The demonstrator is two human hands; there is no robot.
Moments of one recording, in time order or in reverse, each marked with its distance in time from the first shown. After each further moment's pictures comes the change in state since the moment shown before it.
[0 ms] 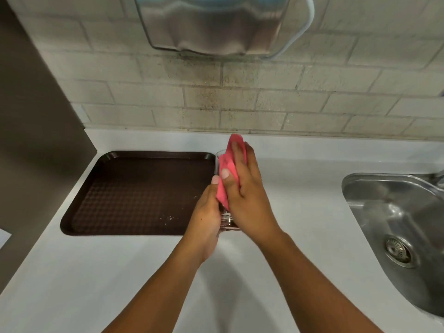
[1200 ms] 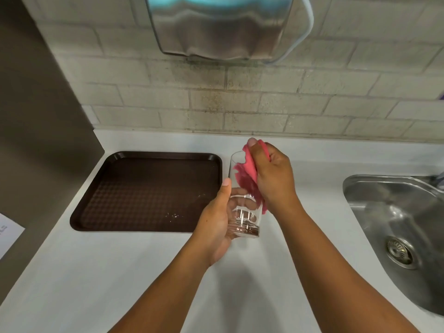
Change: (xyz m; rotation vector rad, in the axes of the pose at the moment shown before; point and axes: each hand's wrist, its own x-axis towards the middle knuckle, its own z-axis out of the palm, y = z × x) left_hand -0.028 0.011 0.011 -0.140 -0.020 -0.127; right_hand 0.022 -0.022 -0.036 0.514 0.234 0.319
